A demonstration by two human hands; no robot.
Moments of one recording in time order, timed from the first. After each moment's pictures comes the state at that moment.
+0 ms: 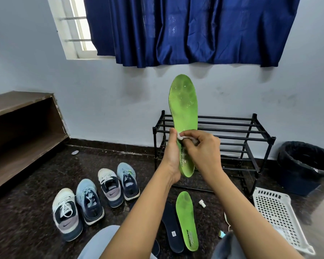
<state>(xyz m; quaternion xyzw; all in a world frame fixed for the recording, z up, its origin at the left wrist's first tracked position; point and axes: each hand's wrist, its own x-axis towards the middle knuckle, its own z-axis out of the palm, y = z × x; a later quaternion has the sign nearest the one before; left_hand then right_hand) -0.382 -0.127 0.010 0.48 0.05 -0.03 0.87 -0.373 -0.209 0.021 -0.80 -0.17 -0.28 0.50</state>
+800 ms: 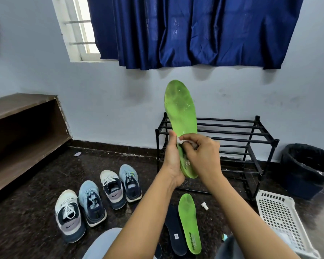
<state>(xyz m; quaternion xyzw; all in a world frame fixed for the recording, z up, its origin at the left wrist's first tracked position) -0.384 -0.120 0.006 0.43 0.06 -0.04 0.90 -0.382 -0.198 0.022 -0.81 -0.18 -0.30 0.46</state>
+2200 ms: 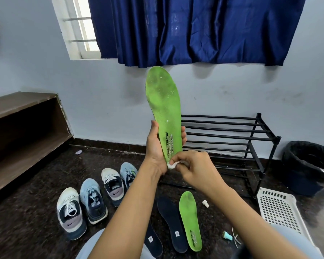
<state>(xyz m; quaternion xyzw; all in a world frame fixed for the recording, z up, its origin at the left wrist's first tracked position) -0.372 -0.082 0.017 0.40 0.00 0.01 0.92 -0.405 -0.205 0.003 -0.86 -0.32 -0.14 0.37</state>
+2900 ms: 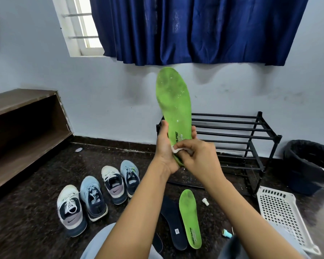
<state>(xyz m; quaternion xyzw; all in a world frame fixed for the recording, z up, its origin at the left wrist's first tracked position) -0.376 -0.102 0.019 0.38 0.02 -0.05 0.92 -0.396 -0.200 0.012 -0.82 -0.27 -0.25 0.43</state>
